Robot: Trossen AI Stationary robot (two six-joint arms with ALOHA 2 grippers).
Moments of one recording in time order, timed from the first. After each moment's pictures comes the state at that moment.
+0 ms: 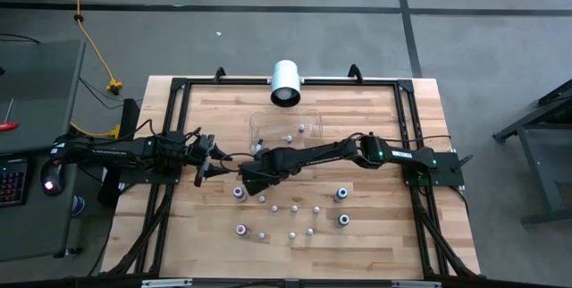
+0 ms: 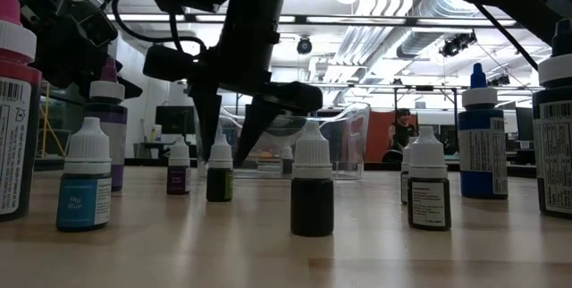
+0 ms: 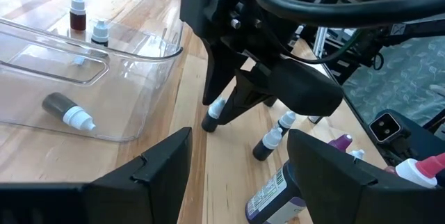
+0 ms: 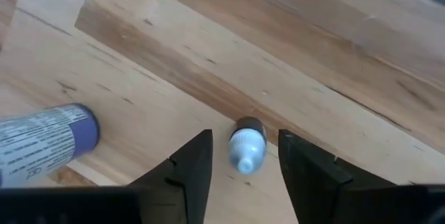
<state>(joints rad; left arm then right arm) 0.02 0.29 0.04 0.00 0.16 -0.35 0.12 2.52 2.31 -1.10 0.11 1.19</state>
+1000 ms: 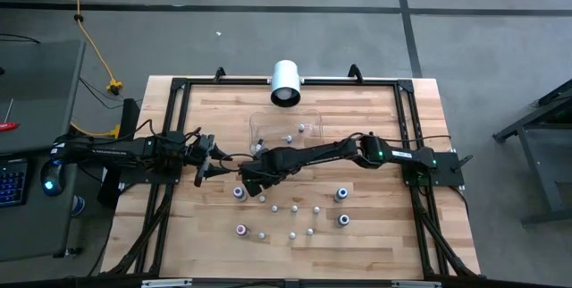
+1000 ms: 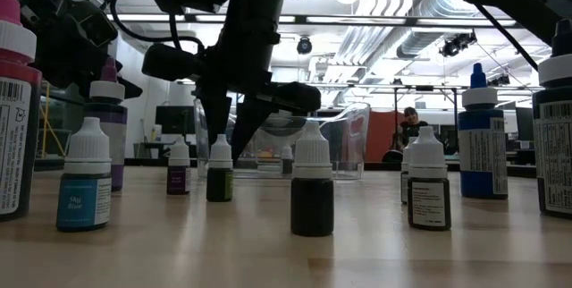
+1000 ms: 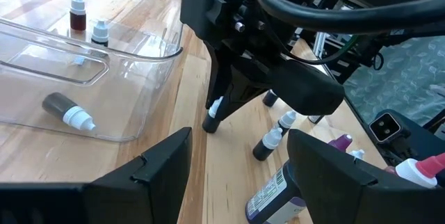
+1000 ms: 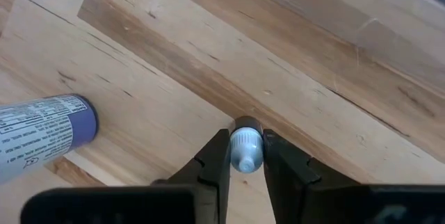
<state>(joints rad) 0.02 0.29 0.04 0.00 0.16 -0.35 0.12 2.52 2.31 -1.11 0.09 1.14</state>
